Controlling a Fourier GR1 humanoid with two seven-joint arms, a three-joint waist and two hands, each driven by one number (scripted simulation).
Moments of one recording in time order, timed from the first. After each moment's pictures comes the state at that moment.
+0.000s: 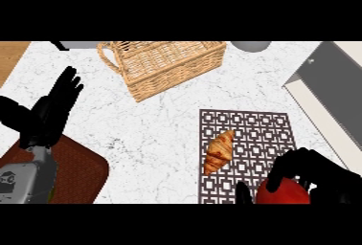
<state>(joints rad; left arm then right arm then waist) -0.24 0.22 0.12 -1.53 0.11 -0.01 0.24 -0.12 0.00 0.52 -2.41 1.24 0.35 0.90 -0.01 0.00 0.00</state>
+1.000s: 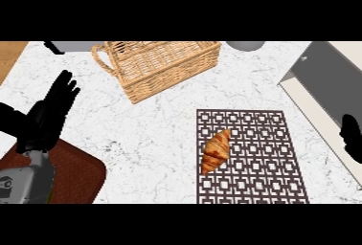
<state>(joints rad) -0.21 0.22 0.14 -1.54 0.12 -0.01 0.23 -0.40 -0.03 -0.36 -2.31 1.00 0.54 0.68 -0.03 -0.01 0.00</state>
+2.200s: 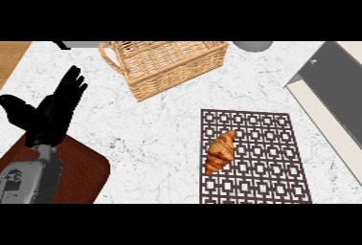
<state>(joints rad) -0.25 0.20 0.12 -1.51 0.09 -0.01 0.24 -0.31 -0.50 -0.97 -1.65 0.48 0.40 0.19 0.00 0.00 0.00</state>
